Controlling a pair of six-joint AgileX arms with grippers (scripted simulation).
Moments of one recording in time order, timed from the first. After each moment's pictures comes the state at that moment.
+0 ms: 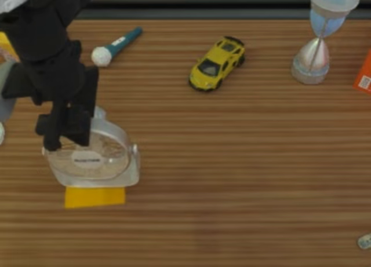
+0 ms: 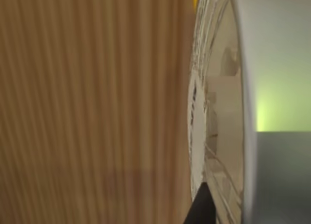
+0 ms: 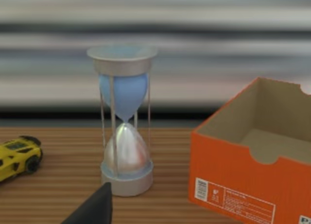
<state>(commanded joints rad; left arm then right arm) -0.38 1.75 1.54 -1.36 0.13 -1.92 0.00 0.00 0.00 0.00 0.00 0.00</state>
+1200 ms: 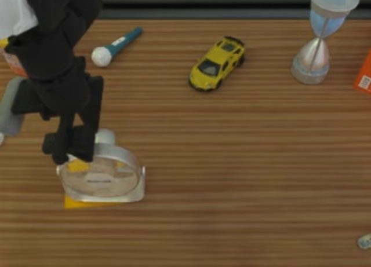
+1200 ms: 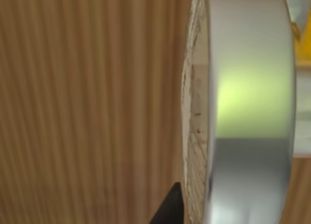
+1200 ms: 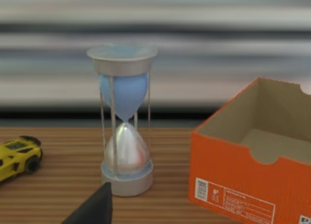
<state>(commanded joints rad) -0.37 1.76 1.43 -1.24 0.14 -1.93 0.00 0.00 0.00 0.00 0.00 0.00</state>
